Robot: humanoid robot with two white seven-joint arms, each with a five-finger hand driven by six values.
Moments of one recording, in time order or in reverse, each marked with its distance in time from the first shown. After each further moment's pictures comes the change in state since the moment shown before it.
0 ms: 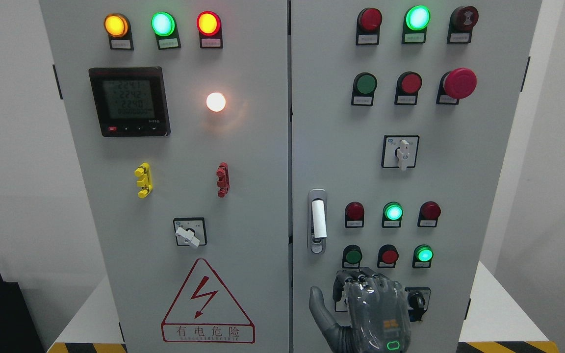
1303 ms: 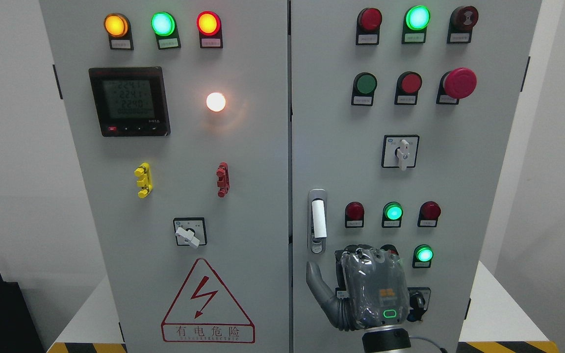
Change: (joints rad) left arm 0.000 0.000 0.000 0.000 0.000 -0.001 0.000; right arm -0.106 0.000 0.003 -0.004 0.041 0.073 0.122
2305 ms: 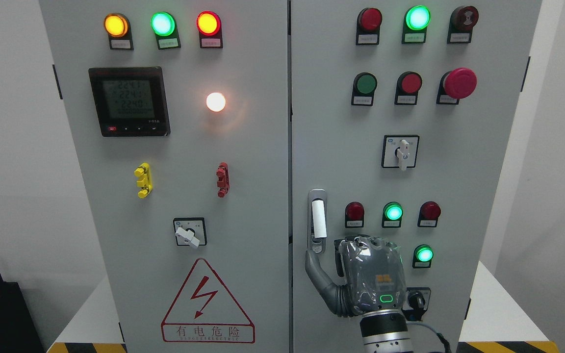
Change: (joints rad) left arm 0.000 0.000 0.000 0.000 0.000 0.000 0.000; right arm -0.051 0.001 -0.002 0.032 0.017 0.028 0.048
